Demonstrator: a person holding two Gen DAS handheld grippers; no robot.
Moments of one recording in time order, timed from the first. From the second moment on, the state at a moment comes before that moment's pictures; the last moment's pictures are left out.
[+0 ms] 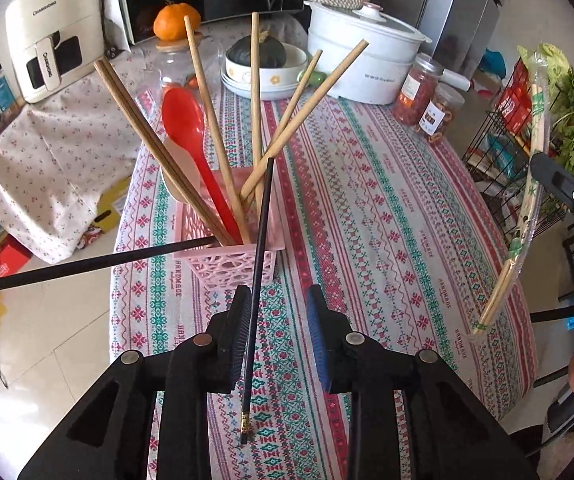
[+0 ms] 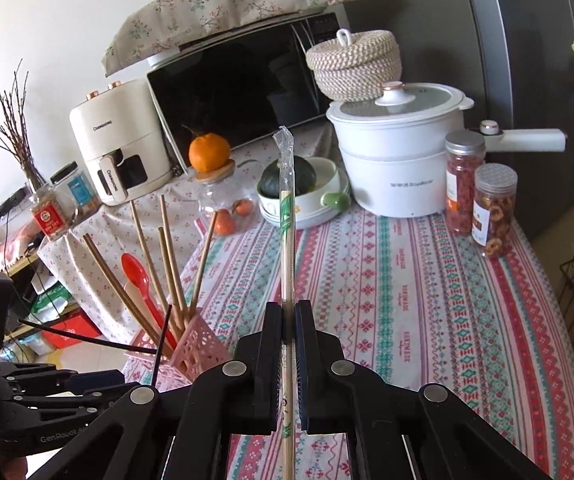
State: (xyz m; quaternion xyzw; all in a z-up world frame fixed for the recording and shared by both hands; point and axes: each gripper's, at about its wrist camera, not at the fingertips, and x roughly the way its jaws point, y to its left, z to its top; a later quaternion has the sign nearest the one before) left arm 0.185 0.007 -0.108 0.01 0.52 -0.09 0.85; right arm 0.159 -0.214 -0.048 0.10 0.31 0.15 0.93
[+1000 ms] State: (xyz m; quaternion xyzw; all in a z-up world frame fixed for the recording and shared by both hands) left arm 0.162 0.013 -0.040 0.01 0.40 -0.07 0.91; right arm 0.155 -0.210 -0.042 0.09 0.31 0.16 0.93
